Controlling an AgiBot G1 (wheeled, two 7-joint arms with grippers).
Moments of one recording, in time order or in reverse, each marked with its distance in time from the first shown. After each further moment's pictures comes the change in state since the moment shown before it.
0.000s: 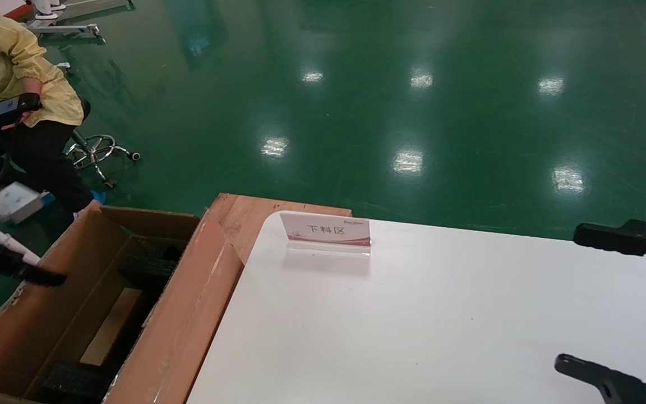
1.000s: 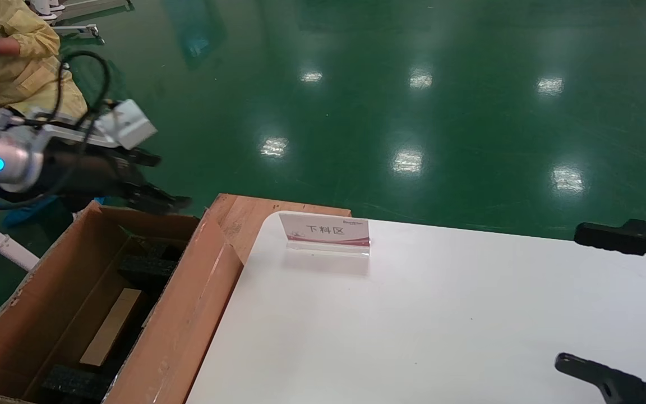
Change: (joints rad) left arm 0.139 0.034 -0.390 -0.255 -0.156 -0.032 0.259; right arm -0.001 -0.001 0.003 0.000 -0.002 -0.001 0.001
